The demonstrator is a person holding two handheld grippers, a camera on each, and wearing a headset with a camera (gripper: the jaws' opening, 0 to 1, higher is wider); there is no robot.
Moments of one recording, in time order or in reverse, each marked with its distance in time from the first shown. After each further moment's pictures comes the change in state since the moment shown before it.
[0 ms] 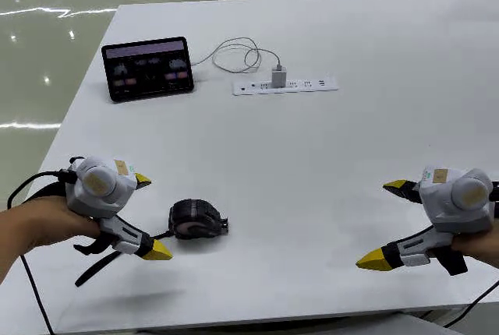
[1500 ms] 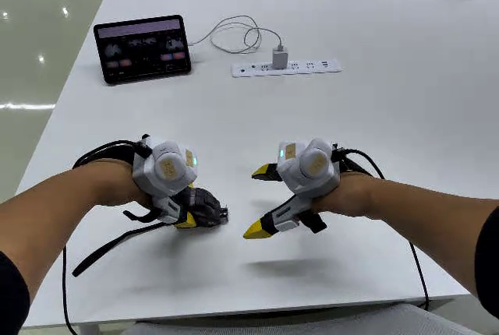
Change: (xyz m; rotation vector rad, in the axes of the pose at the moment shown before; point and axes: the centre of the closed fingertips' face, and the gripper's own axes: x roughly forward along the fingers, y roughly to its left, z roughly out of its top) left arm 0.061 -0.006 0.008 0.245 0.238 -0.121; right arm 0.161 0.064 0.109 -0.216 -0.056 0.266
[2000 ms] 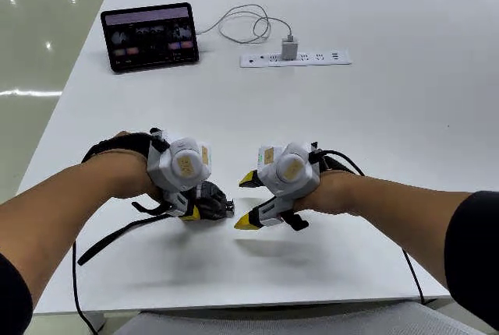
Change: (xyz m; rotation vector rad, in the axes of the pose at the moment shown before) left arm 0.000 0.001 -0.002 0.020 0.048 0.005; right arm 0.038 0.008 -0.009 -0.095 0.092 0.044
